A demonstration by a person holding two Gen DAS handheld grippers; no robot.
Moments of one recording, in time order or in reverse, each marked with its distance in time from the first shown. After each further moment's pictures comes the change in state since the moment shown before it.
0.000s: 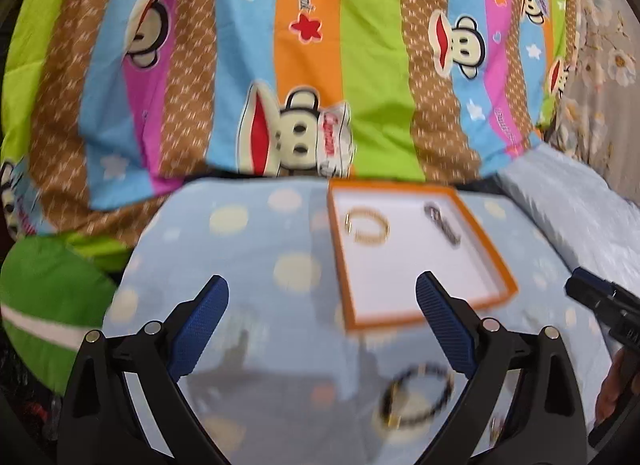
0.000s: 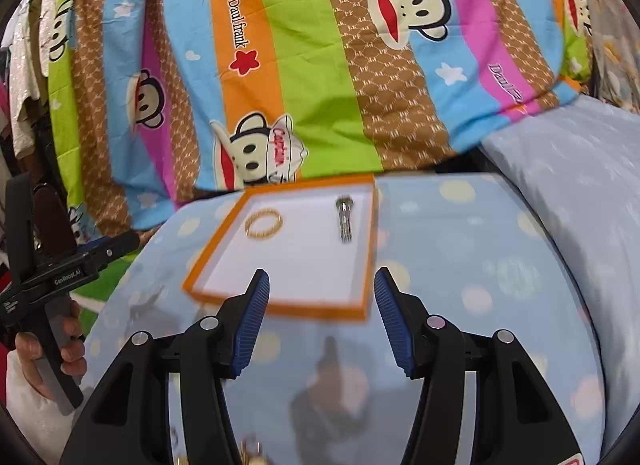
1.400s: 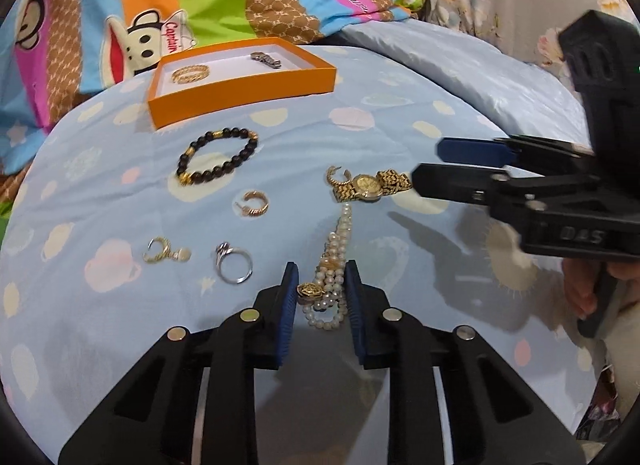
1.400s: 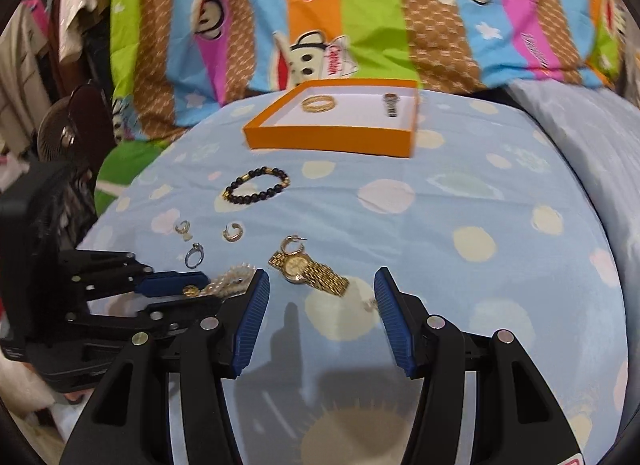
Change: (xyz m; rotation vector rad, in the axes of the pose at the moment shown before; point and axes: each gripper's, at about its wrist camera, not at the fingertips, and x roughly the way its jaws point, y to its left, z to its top) left arm -0.044 -0.097 -0.162 0.273 0.223 -0.308; right arm -0.022 0.037 -0.097 -0.221 0.183 0.077
